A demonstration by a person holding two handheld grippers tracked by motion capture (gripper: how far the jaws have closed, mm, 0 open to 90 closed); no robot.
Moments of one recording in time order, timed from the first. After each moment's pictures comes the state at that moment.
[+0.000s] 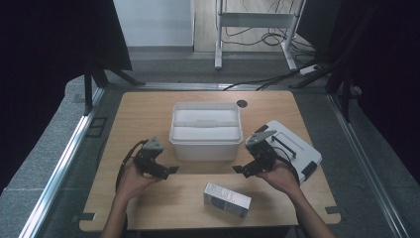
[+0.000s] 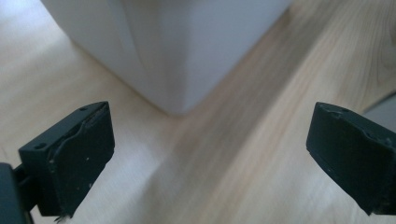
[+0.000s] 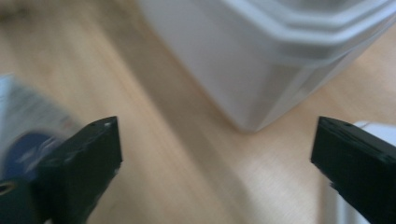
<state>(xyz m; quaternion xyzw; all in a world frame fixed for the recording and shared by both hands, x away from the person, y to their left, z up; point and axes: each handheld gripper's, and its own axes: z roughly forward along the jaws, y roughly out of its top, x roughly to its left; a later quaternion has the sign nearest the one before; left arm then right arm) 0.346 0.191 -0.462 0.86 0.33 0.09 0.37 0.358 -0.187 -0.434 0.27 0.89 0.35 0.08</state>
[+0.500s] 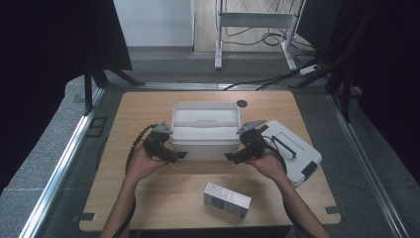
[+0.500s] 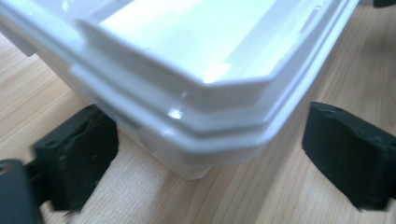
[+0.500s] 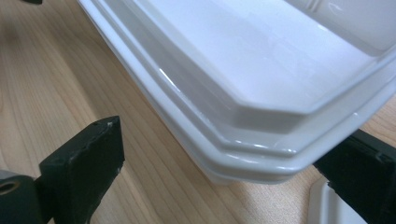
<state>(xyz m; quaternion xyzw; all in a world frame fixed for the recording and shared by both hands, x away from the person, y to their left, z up) 0.385 0.170 -0.446 0.87 0.31 0.09 0.37 0.398 -0.164 -0.440 0.28 0.88 0.36 0.10</state>
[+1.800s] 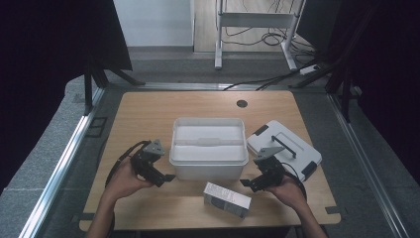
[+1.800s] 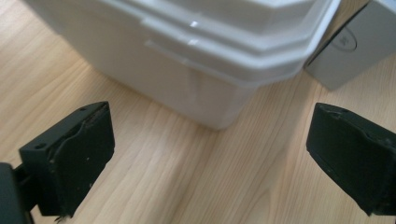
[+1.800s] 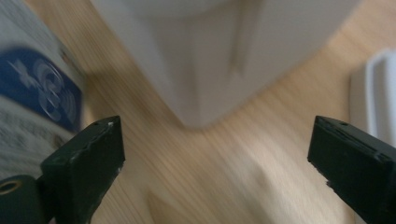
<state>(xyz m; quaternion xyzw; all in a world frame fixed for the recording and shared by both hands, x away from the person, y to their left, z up) 0.323 0.191 -0.429 0.91 0.24 0.07 0.31 0.327 -0.215 -0.467 0.29 0.89 0.35 0.08</state>
